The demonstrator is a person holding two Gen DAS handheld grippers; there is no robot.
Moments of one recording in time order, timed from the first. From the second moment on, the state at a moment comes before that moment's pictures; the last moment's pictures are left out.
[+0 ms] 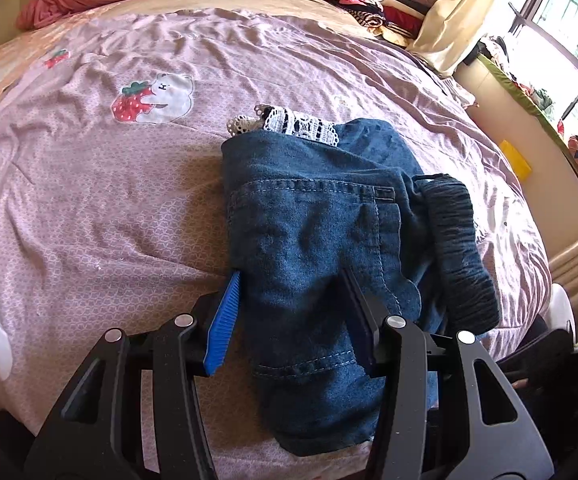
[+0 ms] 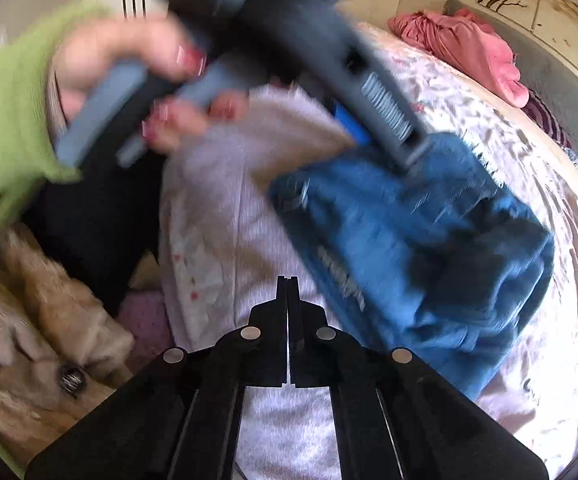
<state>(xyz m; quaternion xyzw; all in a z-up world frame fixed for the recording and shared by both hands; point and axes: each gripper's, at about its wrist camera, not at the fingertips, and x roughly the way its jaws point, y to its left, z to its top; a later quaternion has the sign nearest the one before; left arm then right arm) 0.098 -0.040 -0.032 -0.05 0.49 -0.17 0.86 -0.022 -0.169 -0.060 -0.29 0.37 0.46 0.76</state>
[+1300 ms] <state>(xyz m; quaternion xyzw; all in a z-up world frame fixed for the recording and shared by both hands) 0.092 -0.019 -0.022 -0.07 0.46 -0.14 0.87 0.053 -0.300 0.006 0.03 0.40 0.28 0.87</state>
